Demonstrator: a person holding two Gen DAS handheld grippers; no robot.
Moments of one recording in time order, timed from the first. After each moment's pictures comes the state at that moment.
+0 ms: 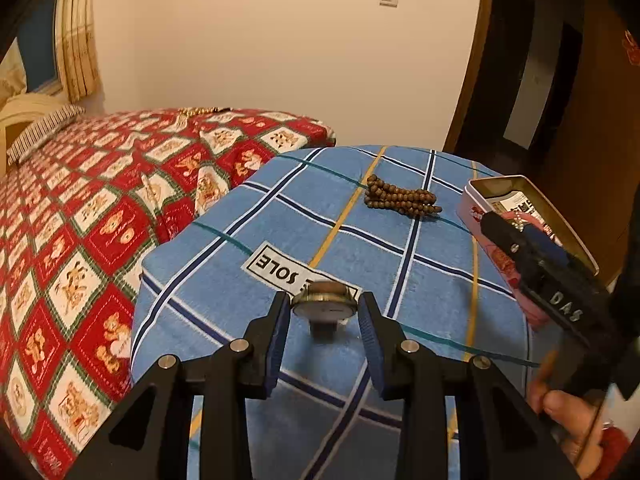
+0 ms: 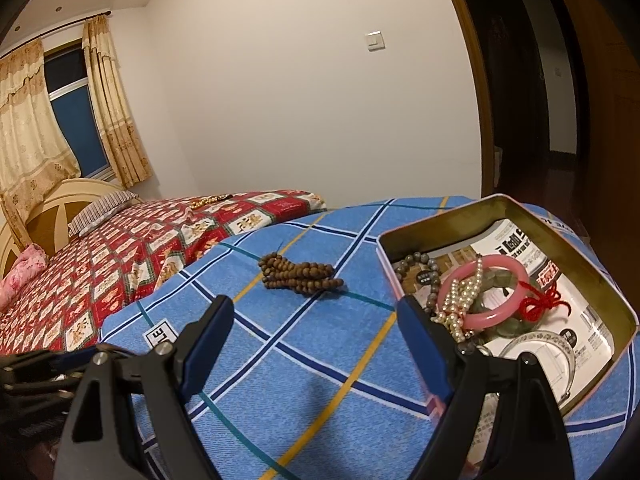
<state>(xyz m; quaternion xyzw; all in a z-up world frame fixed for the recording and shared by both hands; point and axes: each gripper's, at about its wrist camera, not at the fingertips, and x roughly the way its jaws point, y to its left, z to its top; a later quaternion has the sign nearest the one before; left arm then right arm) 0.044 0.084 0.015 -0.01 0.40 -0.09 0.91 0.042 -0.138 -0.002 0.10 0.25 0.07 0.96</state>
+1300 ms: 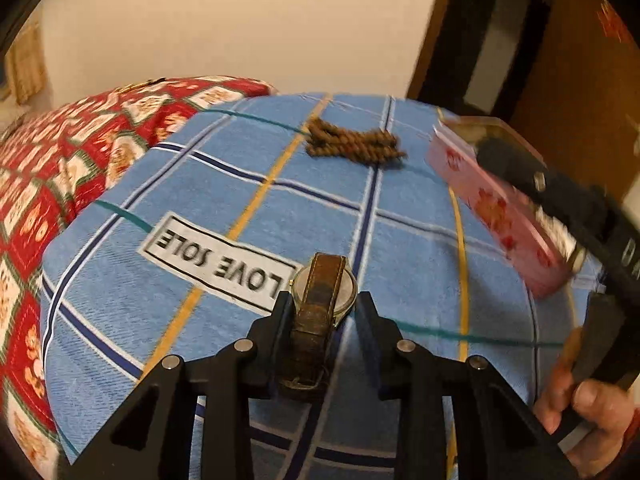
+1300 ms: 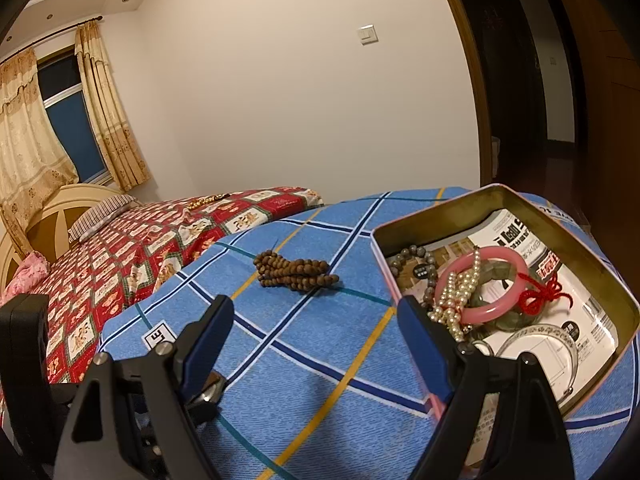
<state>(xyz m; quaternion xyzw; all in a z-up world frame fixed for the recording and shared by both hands) 0.070 0.047 -0.034 0.00 0.43 -0.17 0.89 0.045 -0.144 -0.005 0.12 0.26 0.07 0.96</state>
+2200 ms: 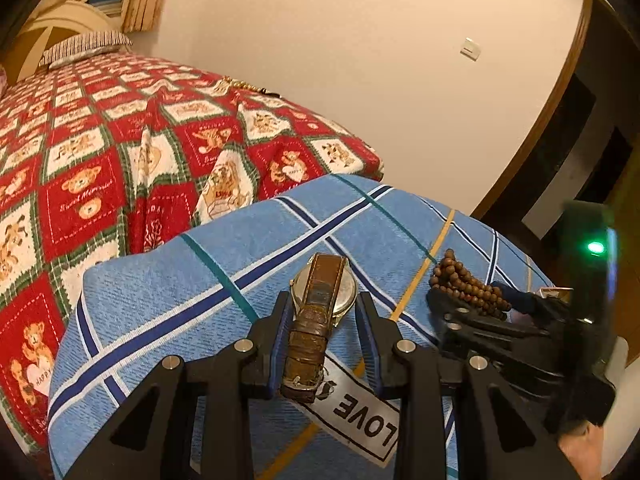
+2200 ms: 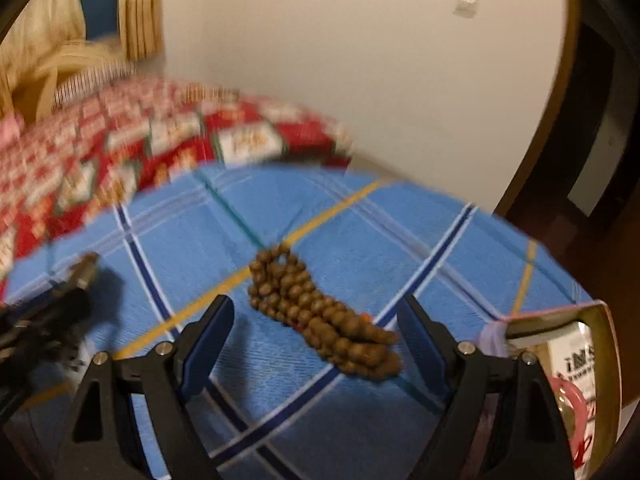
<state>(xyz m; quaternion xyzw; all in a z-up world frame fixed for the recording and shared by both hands) 0.130 0.115 -0.035 -0.17 0.37 -0.03 0.91 0.184 -0.067 -0.040 -0.10 0.40 0.09 0.90</state>
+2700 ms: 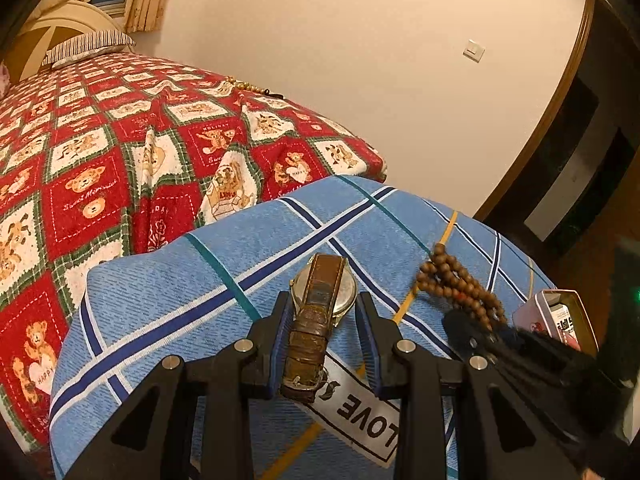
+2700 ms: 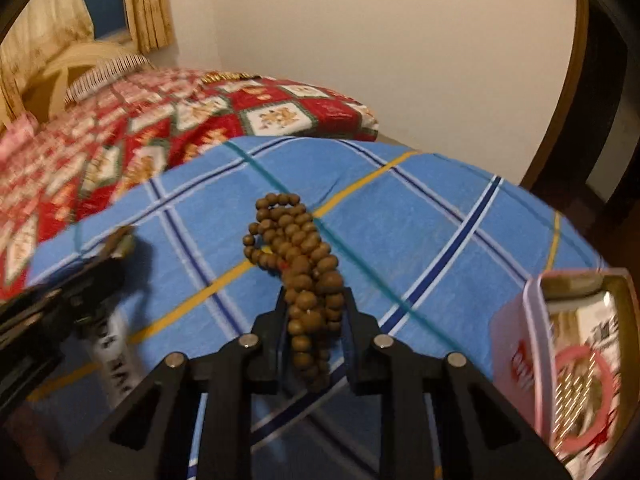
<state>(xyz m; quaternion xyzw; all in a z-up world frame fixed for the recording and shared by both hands) 0.128 0.116 -0.035 -0.17 0.36 -0.03 0.92 0.151 -0.067 -0.038 -0.06 0.41 0.13 0.90</state>
